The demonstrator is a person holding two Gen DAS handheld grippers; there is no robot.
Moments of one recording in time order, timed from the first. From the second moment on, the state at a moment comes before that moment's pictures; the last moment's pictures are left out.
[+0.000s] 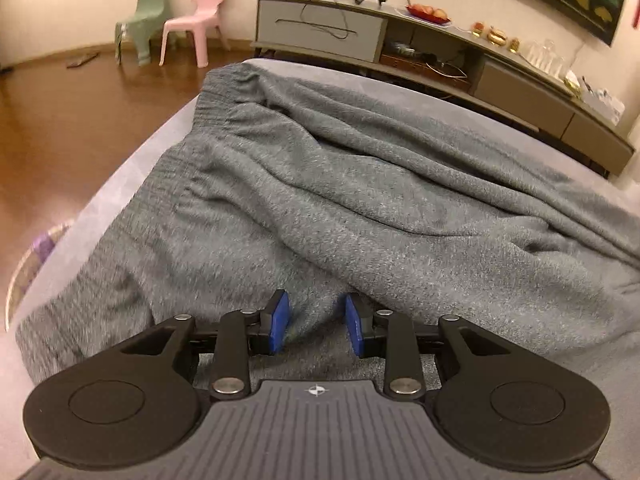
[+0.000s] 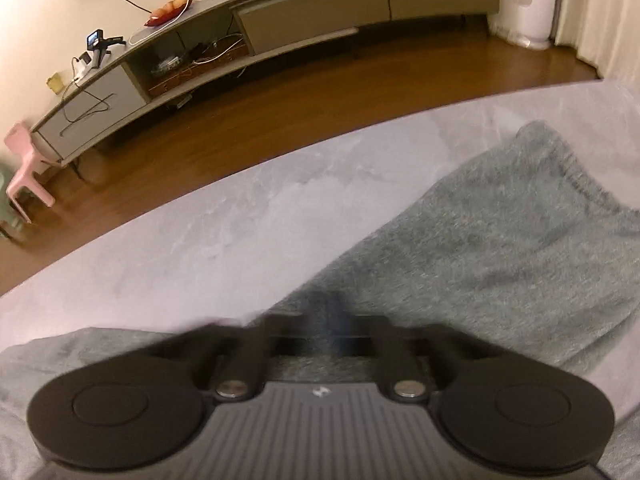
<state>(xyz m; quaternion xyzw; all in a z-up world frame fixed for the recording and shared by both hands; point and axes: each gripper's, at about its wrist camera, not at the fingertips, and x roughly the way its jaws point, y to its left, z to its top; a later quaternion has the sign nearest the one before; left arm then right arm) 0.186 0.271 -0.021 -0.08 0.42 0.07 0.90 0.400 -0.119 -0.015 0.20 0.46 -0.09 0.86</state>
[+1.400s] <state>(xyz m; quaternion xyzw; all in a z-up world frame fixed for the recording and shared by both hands) 0.145 0.323 -0.013 -0.14 0.42 0.08 0.89 0.267 0.218 -0.003 -0.10 0.43 0.25 0.86</state>
